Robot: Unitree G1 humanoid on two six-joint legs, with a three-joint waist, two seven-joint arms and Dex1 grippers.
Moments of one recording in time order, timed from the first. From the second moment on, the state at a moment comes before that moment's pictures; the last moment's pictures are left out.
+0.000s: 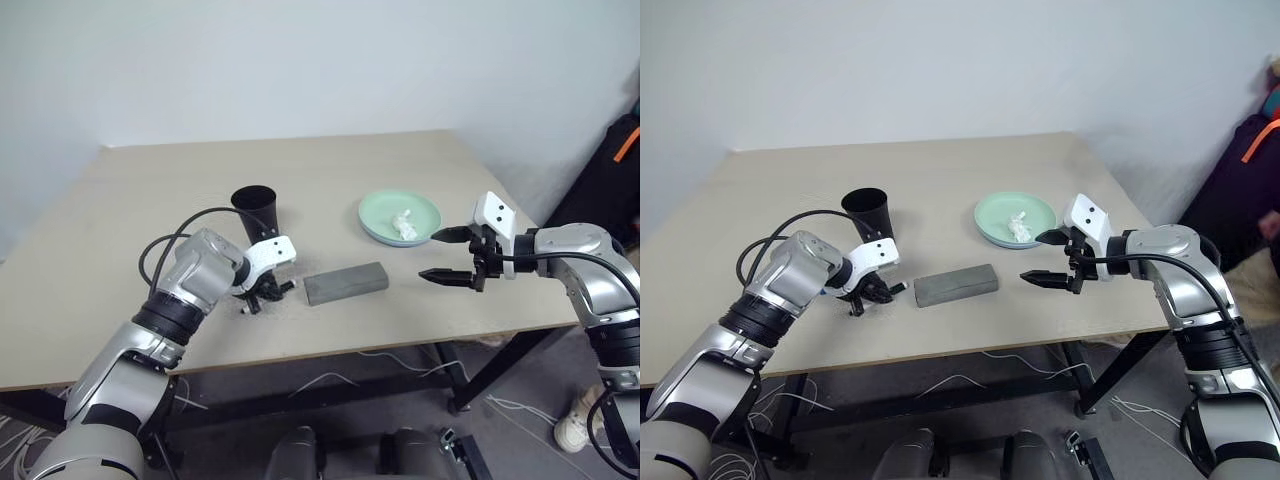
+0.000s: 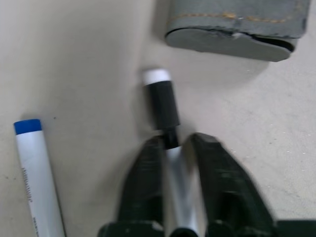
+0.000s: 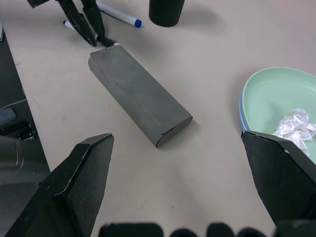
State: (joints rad) left arm -0.77 0.65 -0.49 0.31 0.22 0.78 -1.19; right arm -0.59 -0.75 0.13 0.06 0.27 0.50 1.15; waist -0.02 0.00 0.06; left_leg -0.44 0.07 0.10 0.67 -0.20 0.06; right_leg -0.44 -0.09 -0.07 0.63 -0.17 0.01
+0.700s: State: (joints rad) left arm -1.06 0.51 -0.12 0.43 -0.10 0.68 -1.09; right arm -0.59 -0.75 0.13 0.06 0.27 0.50 1.15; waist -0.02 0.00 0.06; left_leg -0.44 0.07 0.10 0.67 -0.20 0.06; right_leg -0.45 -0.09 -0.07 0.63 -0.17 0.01
